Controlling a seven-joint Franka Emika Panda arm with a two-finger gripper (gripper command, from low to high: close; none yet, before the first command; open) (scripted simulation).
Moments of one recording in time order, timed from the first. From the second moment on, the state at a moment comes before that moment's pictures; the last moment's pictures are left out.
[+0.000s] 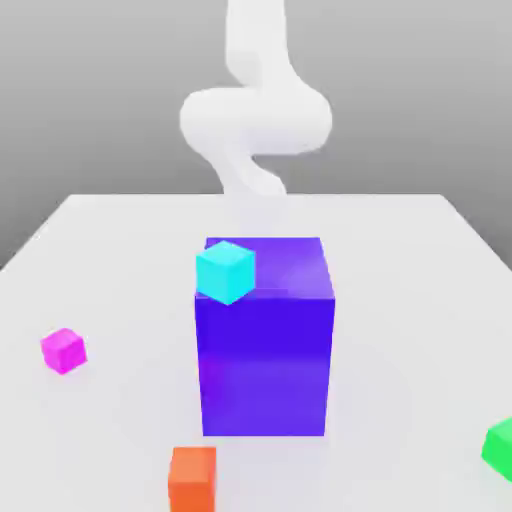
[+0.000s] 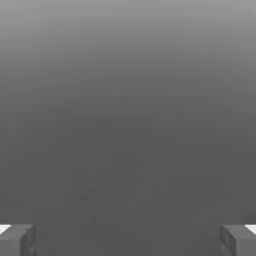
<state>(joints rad) -0.08 -0.73 0.00 -2.34 -0.01 2.35 0.91</state>
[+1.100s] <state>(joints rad) -0.85 0.29 -0.06 -2.74 0.14 3.03 1.97</state>
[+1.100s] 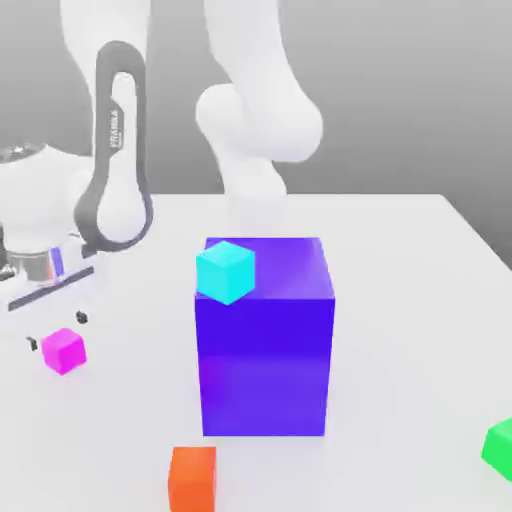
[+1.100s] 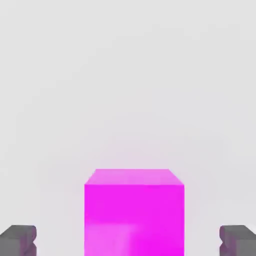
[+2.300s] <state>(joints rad) -0.39 0.32 0.31 -2.32 -0.15 2.50 1.75</state>
